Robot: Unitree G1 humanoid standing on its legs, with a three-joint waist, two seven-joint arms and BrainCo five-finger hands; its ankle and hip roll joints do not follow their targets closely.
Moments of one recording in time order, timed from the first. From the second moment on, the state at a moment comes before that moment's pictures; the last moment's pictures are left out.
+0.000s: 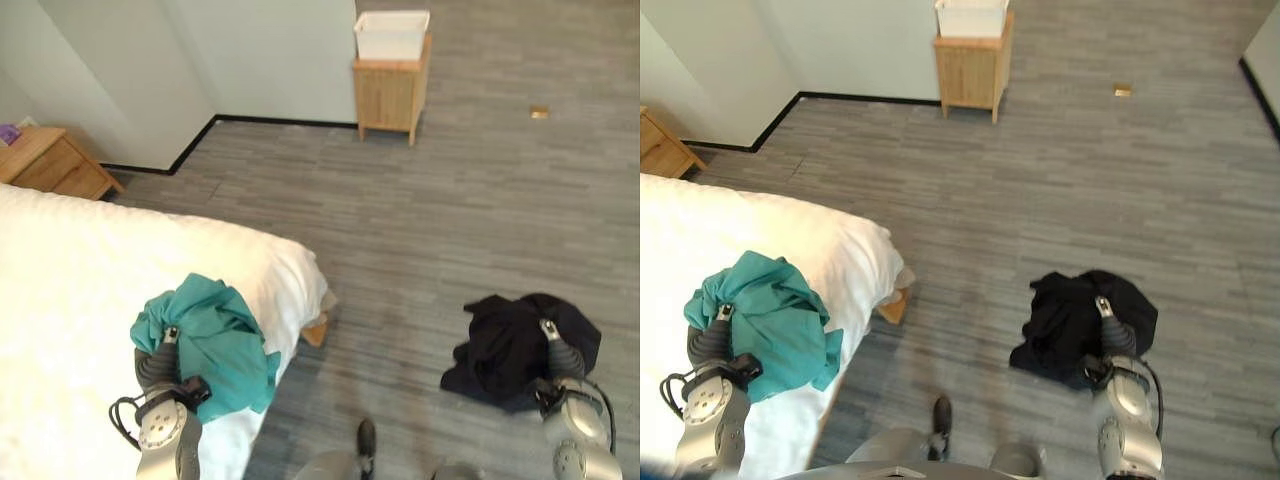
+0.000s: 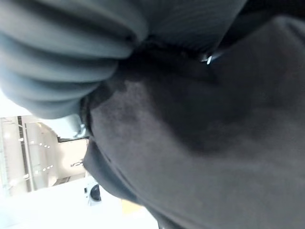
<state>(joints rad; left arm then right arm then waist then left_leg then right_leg) 0.13 0.32 0.30 0.13 -0.35 -0.08 0.31 0.20 -0.25 -0.15 0.11 0.44 -0.02 -0.10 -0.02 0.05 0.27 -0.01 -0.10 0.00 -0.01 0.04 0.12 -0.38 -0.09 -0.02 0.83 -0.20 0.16</state>
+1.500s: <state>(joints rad) 0.08 0.29 0.20 0.12 -0.34 -0.05 0.21 0.24 -0.24 -0.19 0.14 0.44 0.02 -0.12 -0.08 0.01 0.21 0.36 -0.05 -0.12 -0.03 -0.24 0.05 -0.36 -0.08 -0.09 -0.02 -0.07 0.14</state>
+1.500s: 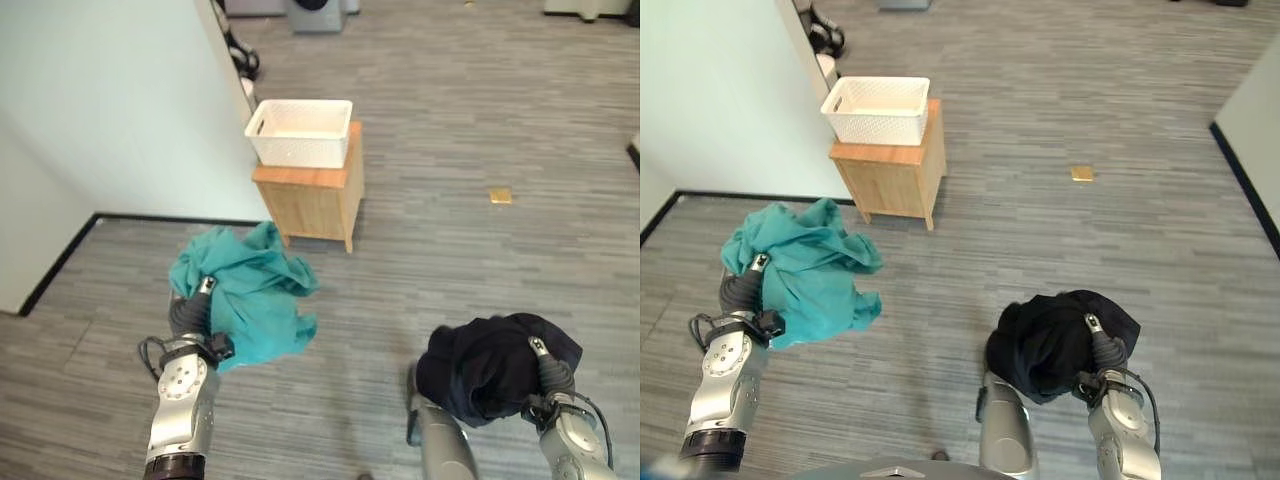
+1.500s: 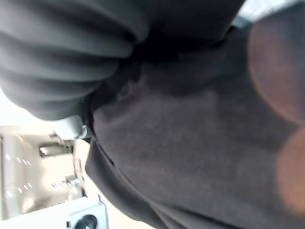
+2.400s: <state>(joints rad) 0.06 0.27 0.11 0.17 -0.39 -0.03 0.20 0.21 -0.29 -0.21 0.10 0.40 0.01 -0.15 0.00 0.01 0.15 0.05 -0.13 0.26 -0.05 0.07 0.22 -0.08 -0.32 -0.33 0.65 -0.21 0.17</state>
